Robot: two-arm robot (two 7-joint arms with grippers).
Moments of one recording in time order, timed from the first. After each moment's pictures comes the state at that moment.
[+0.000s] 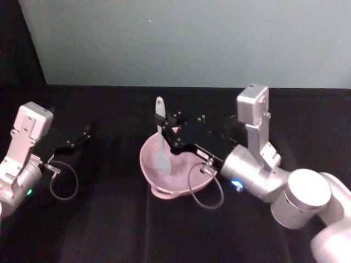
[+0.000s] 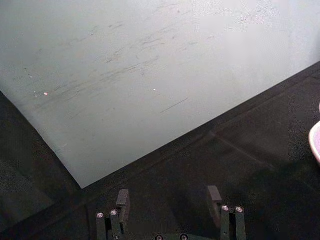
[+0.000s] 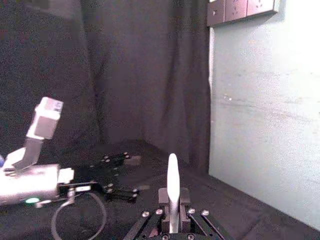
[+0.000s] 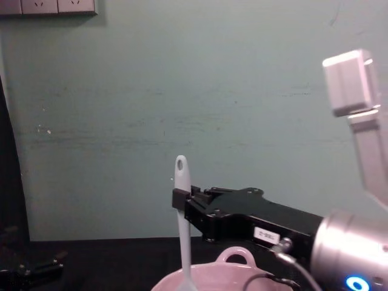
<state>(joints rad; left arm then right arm) -0.20 0.60 0.45 -1.41 -0.25 -0.12 0.03 0.29 0.27 -0.49 -1.44 0.36 -0.12 0.50</state>
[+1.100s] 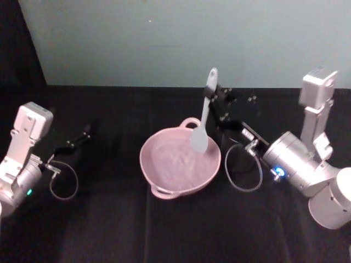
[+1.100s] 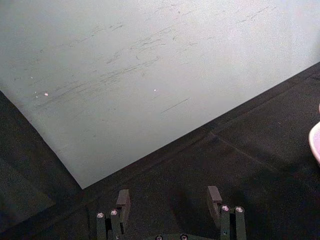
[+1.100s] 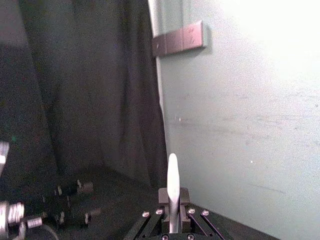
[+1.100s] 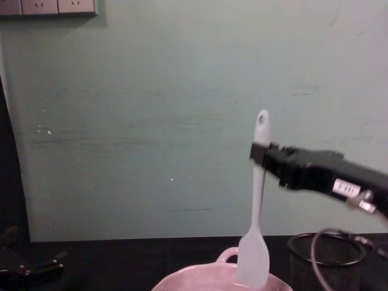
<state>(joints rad) -0.20 0.60 0.45 -1.41 -0.25 -0.12 0.03 0.19 0.31 -0.31 -1.57 0.42 -0.10 0.43</state>
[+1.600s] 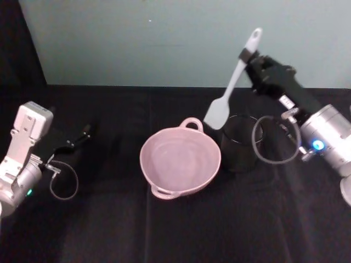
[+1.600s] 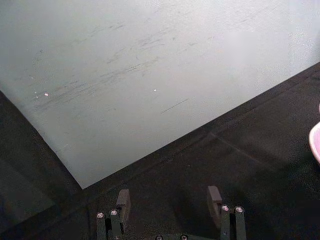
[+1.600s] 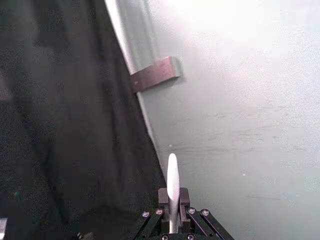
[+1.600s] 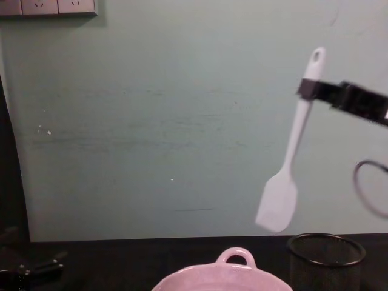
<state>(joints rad) -0.20 0.60 0.45 -1.41 -0.25 -0.12 0.03 0.19 0.35 -0.20 -1.68 0.67 0.04 0.41</state>
